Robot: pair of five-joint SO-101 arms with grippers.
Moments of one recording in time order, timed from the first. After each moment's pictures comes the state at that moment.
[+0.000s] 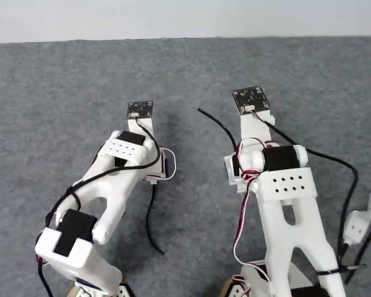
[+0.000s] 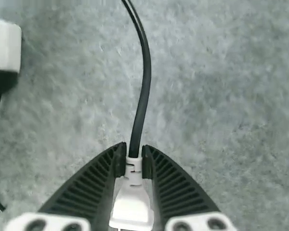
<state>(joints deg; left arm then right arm) 13.5 8.8 27.2 63.2 24.2 -10.3 -29.3 31.5 74.8 3.8</state>
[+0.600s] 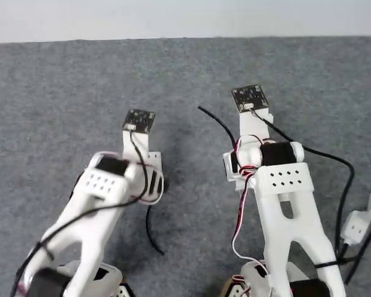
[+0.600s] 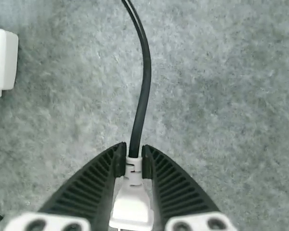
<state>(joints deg) 13.7 -23.4 48.7 63.2 9.5 -10.0 -26.3 31.5 72.1 3.5</state>
